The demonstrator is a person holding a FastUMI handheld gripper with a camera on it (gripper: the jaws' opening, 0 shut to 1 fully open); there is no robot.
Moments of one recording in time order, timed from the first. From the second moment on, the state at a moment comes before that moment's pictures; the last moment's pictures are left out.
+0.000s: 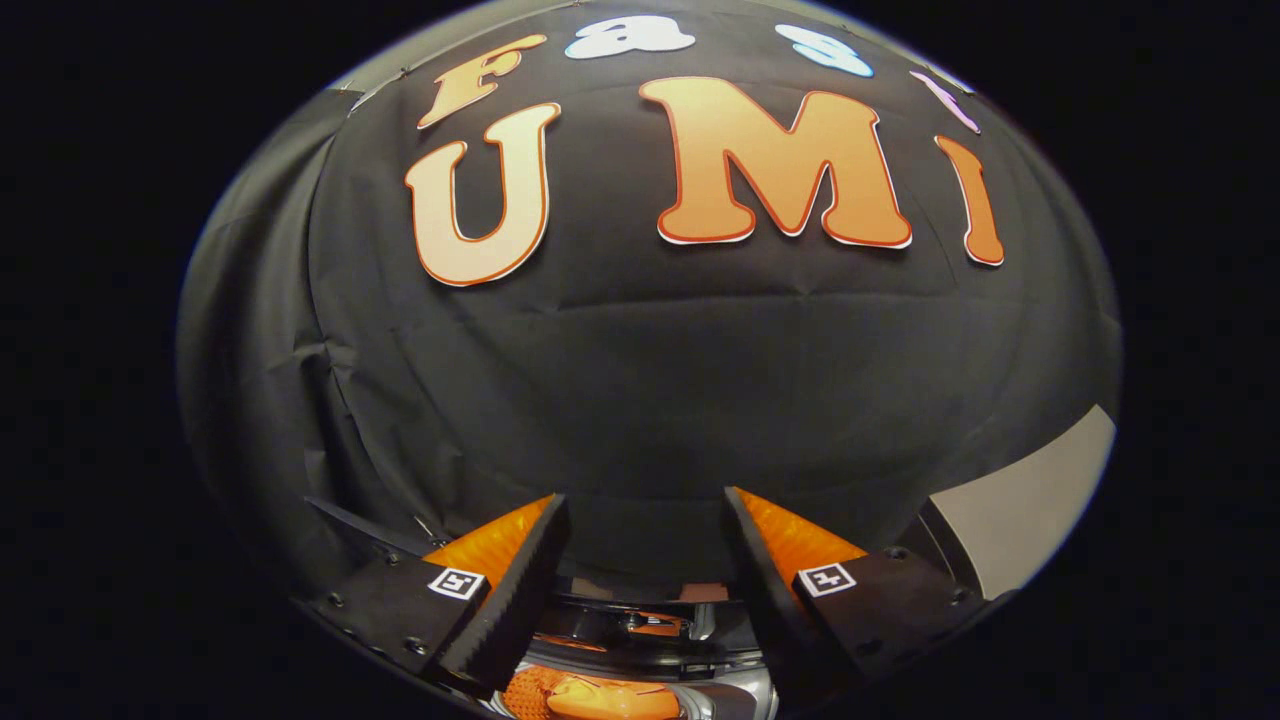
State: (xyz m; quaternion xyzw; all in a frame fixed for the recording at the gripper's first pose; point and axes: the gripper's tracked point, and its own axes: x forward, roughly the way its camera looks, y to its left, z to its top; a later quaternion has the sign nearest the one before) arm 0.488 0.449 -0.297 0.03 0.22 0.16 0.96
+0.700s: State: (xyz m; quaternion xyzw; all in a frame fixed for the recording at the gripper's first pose) arm 0.416 0.431 -0.291 0.03 0.17 0.18 0.97
